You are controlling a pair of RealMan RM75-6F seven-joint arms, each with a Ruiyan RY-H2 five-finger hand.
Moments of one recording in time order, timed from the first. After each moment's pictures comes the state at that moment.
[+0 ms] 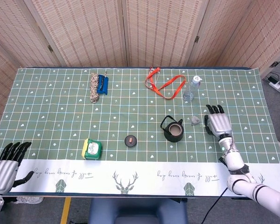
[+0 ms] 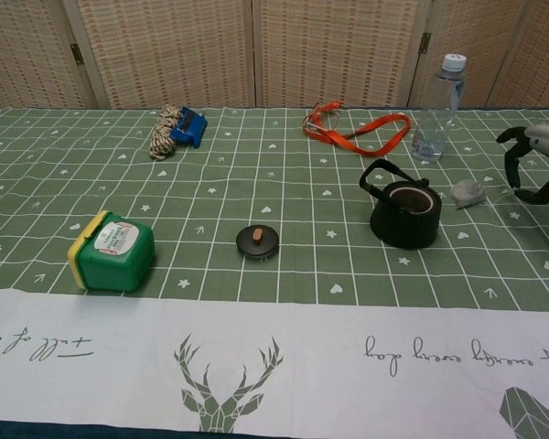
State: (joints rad) left arm -0.12 -1.10 0.01 -1.60 1.56 1.44 0.03; right arm 0.61 -1.51 0.20 -1.11 -1.07 0.87 -0.27
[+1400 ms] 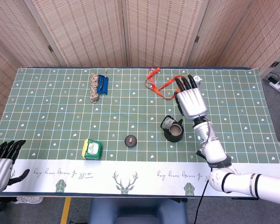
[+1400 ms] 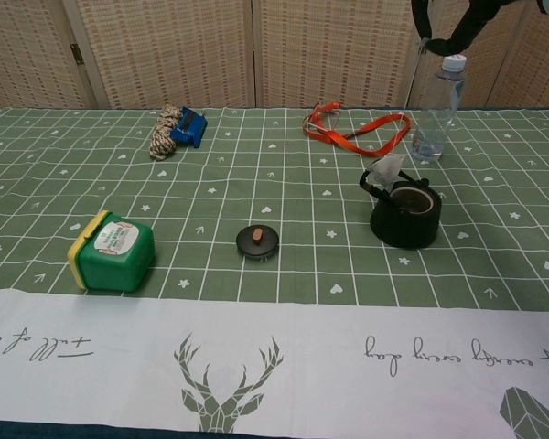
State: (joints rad) left arm -0.12 -1.08 -0.01 -1.60 1.53 1.44 -0.02; right arm 0.88 -1.25 0.31 -1.75 -0.79 1.11 -0.81
